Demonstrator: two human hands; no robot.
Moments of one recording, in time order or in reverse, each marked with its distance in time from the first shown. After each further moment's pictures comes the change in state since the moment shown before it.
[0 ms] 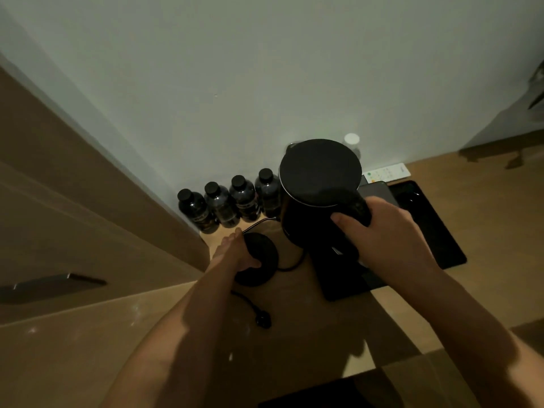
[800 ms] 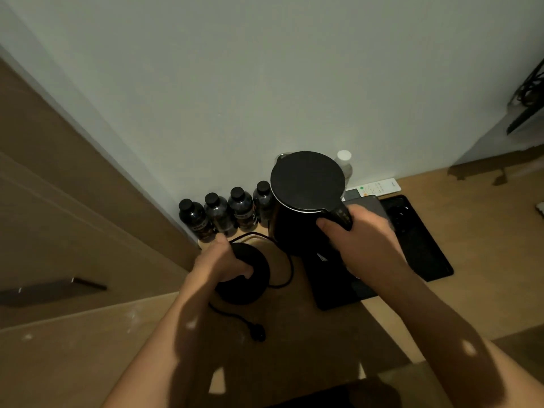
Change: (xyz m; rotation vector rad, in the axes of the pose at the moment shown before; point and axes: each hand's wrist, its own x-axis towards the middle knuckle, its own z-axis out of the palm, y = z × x) left_hand -0.076 0.014 -0.060 -0.131 0.007 -0.106; right_hand 0.003 -0.010 -0.002 0.094 -0.033 0.025
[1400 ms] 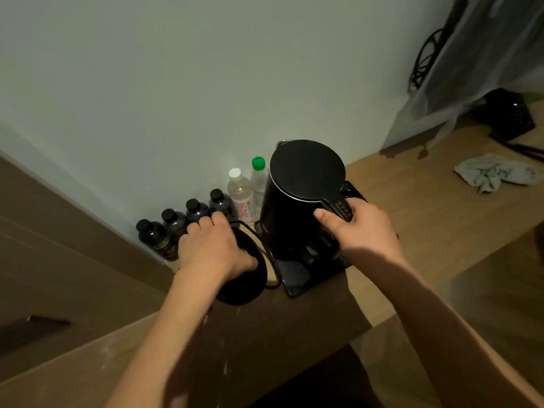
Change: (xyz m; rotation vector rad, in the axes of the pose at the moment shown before) left_hand -0.137 0.107 -0.031 0.410 0.242 0.230; right_hand -0.058 0.049 -0.053 0.145 0.246 0.074
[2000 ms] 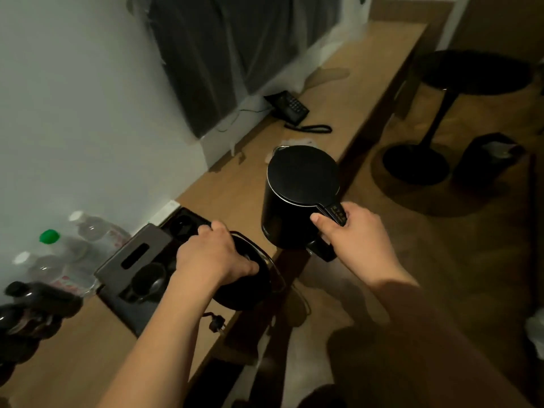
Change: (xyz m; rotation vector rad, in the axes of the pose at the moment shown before) left_hand -0.163 0.330 0.027 0.153 -0.099 0.464; right_hand -0.146 0.212 -0.264 0.086 0.453 0.270
